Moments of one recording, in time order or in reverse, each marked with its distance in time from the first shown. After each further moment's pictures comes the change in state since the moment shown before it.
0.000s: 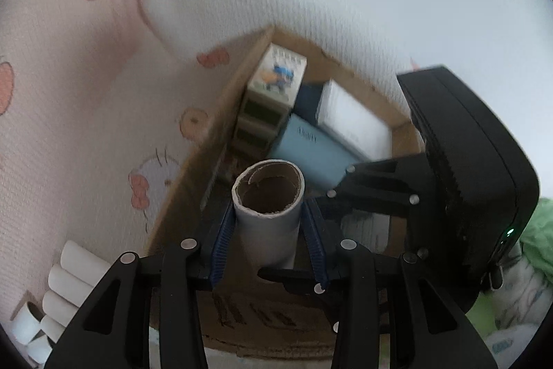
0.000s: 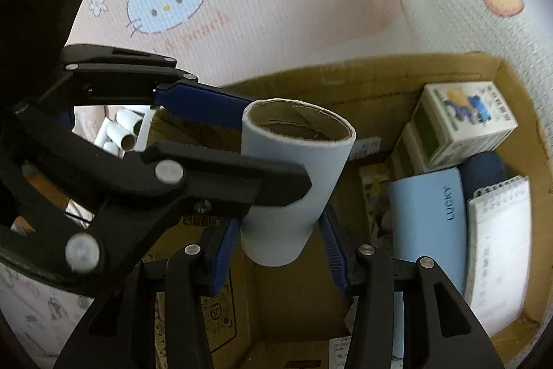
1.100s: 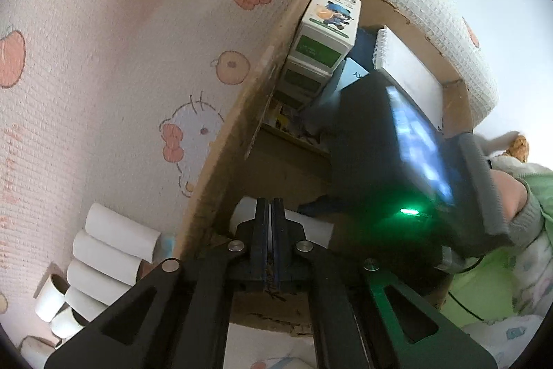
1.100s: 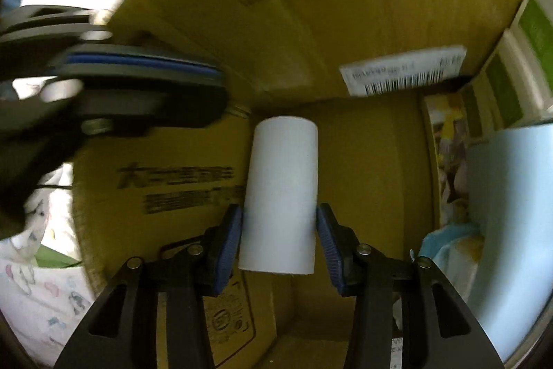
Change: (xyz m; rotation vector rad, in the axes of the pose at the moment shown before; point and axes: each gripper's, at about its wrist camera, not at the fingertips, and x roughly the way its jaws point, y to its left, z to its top) left arm 0.017 0.025 -0.012 -0.028 0.195 0.132; right arm 0.081 -0.020 -0.009 0.093 0.312 0.170
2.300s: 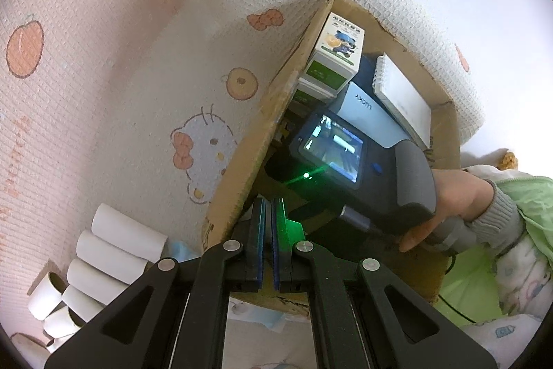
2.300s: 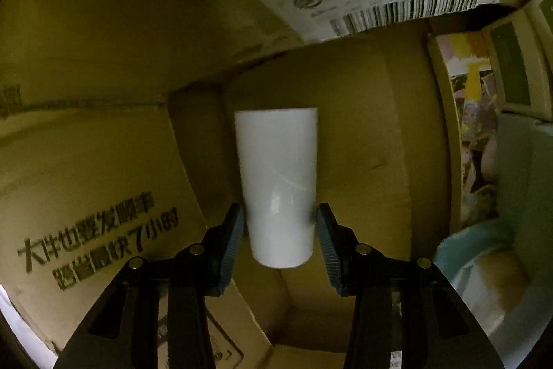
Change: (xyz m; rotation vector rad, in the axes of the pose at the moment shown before) left arm -0.020 0.021 -0.005 -0.059 -0.077 -0.046; right arm 0.045 -0.037 0.032 0.155 0.197 0.003
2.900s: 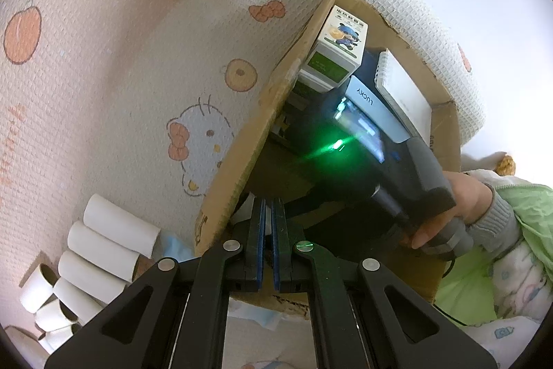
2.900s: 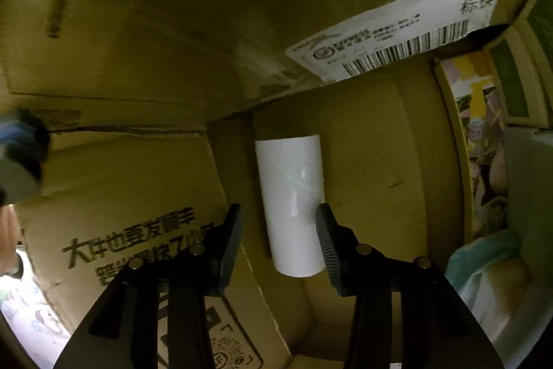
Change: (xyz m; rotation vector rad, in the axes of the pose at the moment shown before) left arm 0.005 0.002 -0.005 -0.027 0.020 -0.013; right arm -0.015 -0.005 0.011 0.018 -0.120 0.129
